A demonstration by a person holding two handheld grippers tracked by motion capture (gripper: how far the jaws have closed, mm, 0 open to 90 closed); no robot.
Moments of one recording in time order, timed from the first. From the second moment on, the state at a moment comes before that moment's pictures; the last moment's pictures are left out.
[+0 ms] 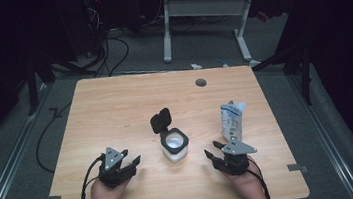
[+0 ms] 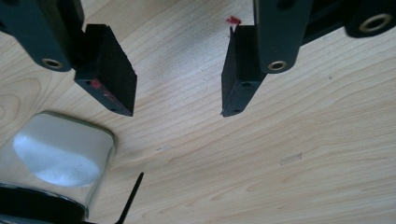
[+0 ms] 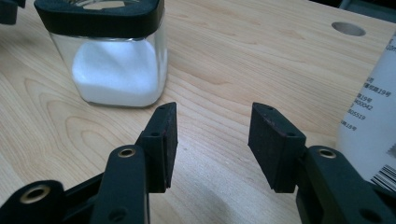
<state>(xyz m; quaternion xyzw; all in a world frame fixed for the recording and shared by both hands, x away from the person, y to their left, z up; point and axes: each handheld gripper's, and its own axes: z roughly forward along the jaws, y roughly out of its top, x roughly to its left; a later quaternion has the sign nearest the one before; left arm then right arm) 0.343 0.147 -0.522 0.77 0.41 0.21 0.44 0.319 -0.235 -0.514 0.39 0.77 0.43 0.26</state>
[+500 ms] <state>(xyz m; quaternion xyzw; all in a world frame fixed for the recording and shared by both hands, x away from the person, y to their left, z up) 0.346 0.137 -0.524 0.77 0.41 0.20 0.44 0.324 -0.234 -0.514 0.39 0.77 0.43 0.25</state>
